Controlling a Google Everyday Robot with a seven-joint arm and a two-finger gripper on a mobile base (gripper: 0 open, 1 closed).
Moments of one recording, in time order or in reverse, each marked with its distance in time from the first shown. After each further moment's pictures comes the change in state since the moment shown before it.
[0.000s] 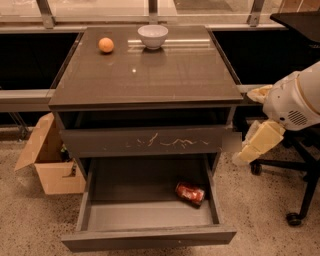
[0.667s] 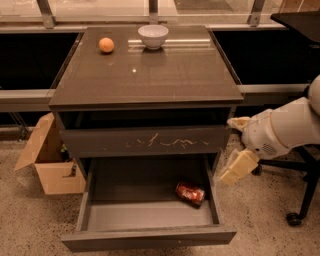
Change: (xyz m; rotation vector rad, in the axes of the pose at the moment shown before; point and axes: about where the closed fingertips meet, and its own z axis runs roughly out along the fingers) arm 0.027 0.023 0.078 -0.085 -0.078 0.006
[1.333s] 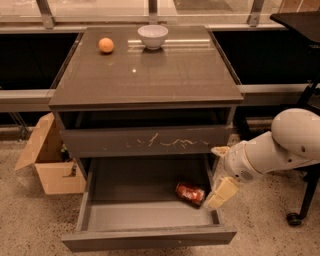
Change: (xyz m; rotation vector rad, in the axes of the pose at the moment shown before) arm 0.049 0.022 0.090 -0.124 0.014 0.005
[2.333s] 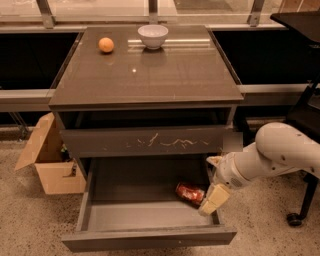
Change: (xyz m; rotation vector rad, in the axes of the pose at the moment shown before) arm 0.031 -0.007 0.052 -0.033 0.036 0.023
